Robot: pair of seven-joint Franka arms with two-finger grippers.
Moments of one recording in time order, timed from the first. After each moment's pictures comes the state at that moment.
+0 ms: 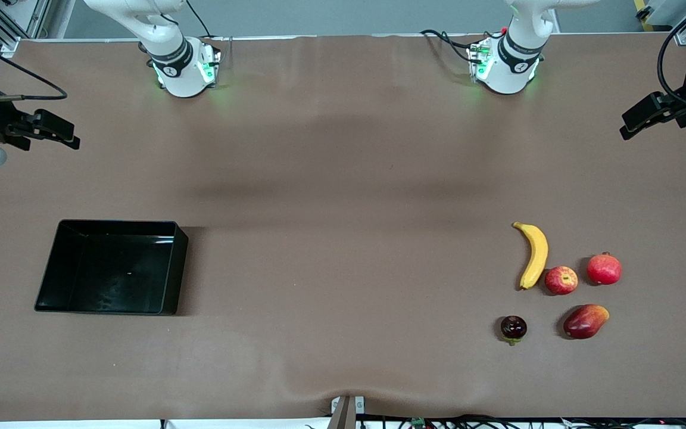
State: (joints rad) left arm 0.00 -0.03 -0.08 -1.48 0.04 1.41 -0.27; right arm -0.03 -0.04 0.02 -1.61 0.04 1.45 0.01
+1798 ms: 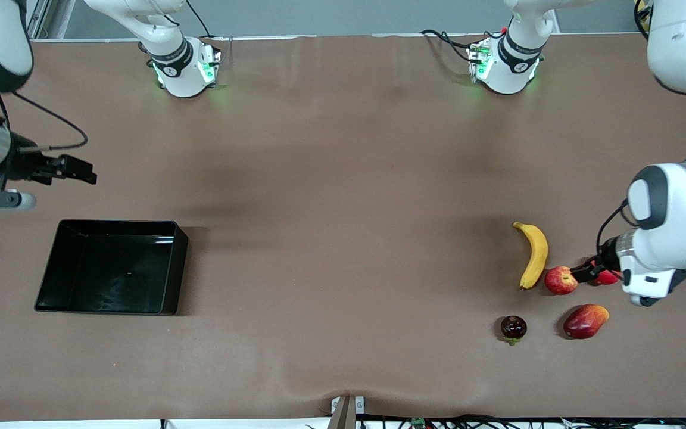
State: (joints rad) left arm 0.10 0.54 -0.05 -1.68 0.06 2.14 -0.59; right arm -0.06 0.09 0.02 -1.70 0.04 1.65 -0.03
